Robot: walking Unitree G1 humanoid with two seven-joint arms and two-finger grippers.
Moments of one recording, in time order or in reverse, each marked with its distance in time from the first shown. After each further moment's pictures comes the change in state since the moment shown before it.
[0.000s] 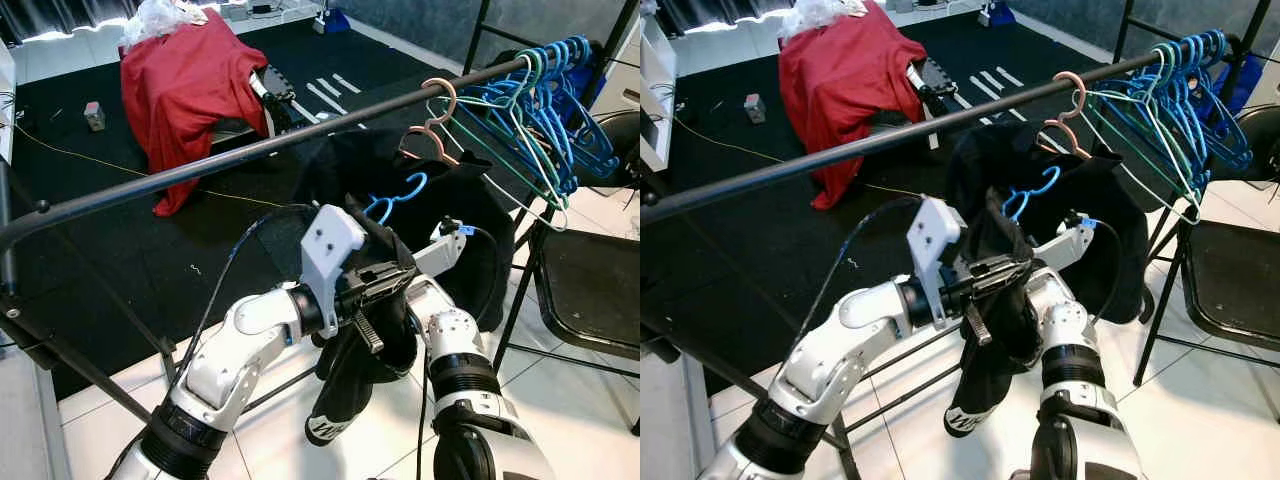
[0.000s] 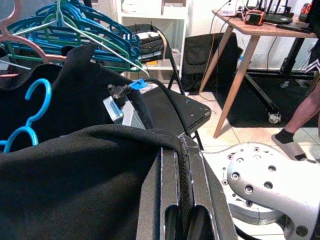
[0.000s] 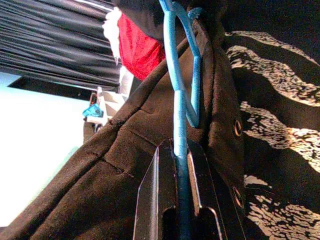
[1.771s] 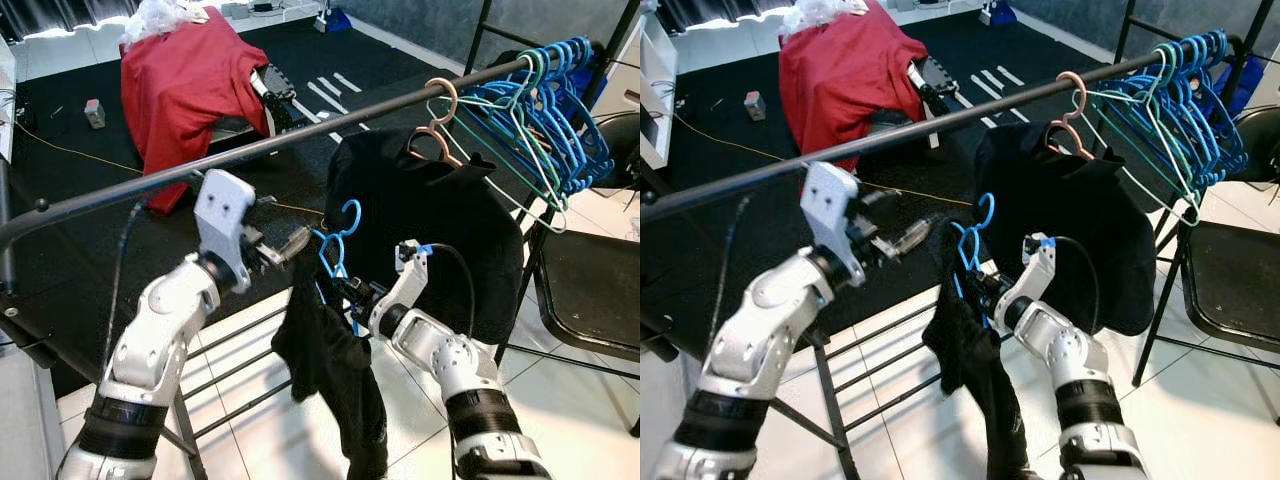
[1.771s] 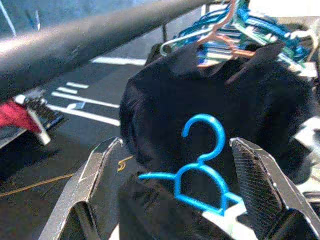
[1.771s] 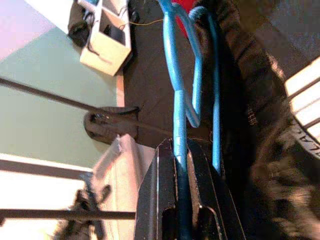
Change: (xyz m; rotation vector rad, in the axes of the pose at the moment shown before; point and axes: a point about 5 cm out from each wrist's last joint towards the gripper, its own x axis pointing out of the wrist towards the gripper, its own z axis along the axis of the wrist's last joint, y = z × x) left arm -0.083 0.093 0.017 0.169 0.024 0.532; right arm -0.037 -0.026 -0.029 -0.410 0.355 0.160
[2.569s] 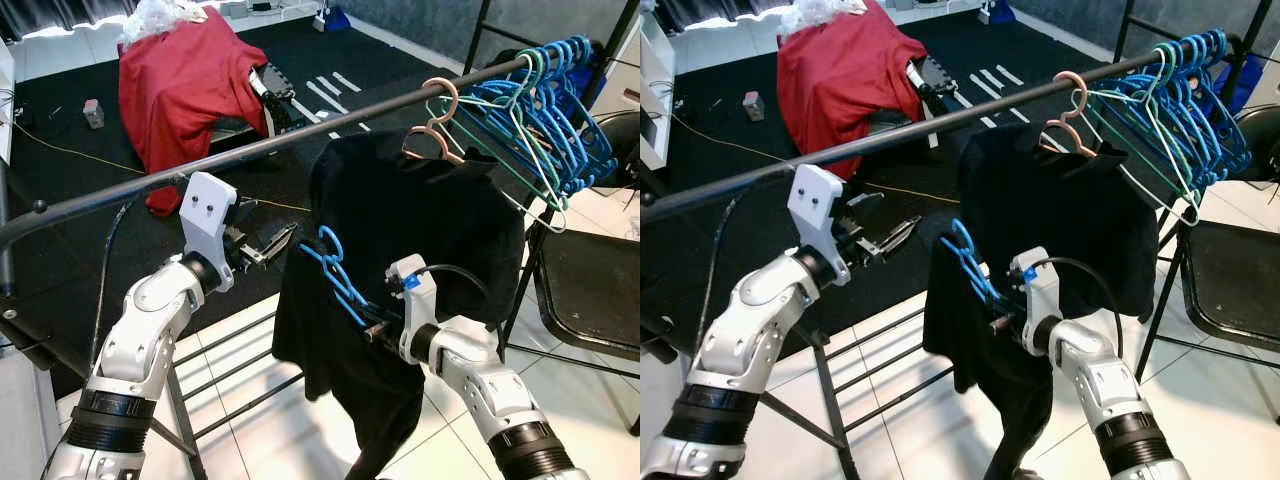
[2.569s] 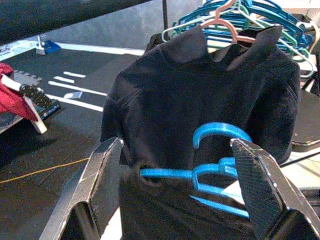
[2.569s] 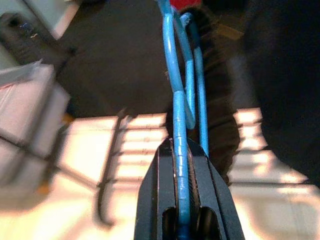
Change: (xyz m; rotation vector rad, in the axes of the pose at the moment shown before) left arm -0.004 0.004 -0.011 -0.029 0.028 -0.009; right arm -0.027 -0.008 0.009 -0.718 0.045 -0.036
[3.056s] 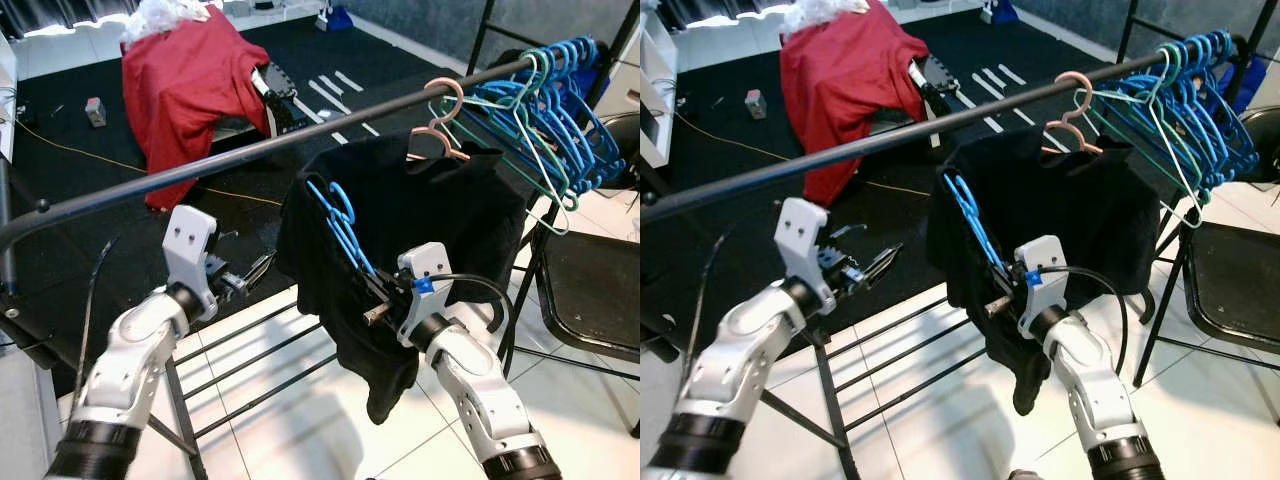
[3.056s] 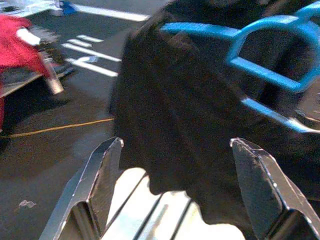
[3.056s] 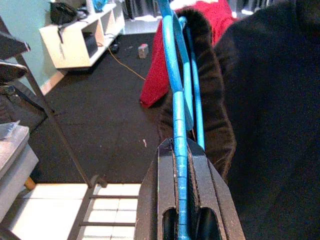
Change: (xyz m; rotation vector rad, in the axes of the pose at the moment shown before) left arm -0.040 0.013 -0.041 -0.016 0.138 0.076; right arm -0.015 0.020 0.029 -0.113 -0.329 -0.064
